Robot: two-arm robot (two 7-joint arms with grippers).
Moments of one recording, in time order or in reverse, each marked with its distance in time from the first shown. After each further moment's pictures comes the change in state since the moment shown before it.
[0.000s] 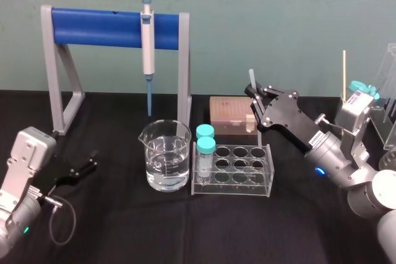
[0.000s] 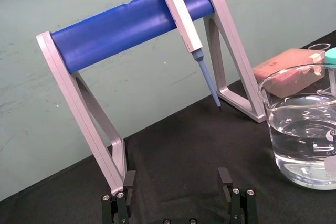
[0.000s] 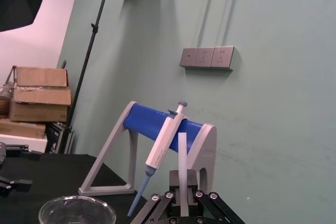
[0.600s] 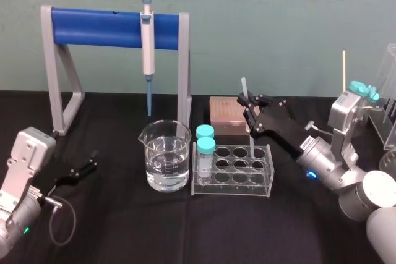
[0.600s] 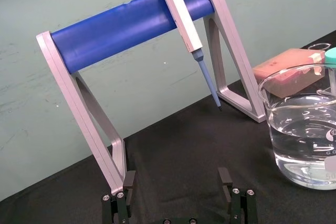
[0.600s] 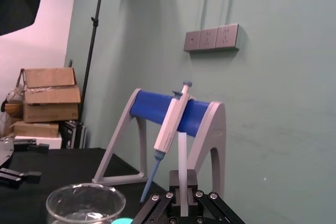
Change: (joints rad) left arm 0.000 0.000 0.000 0.000 0.000 0.000 0.000; right arm 0.079 -0.049 0.002 0.185 0.050 0.002 0.090
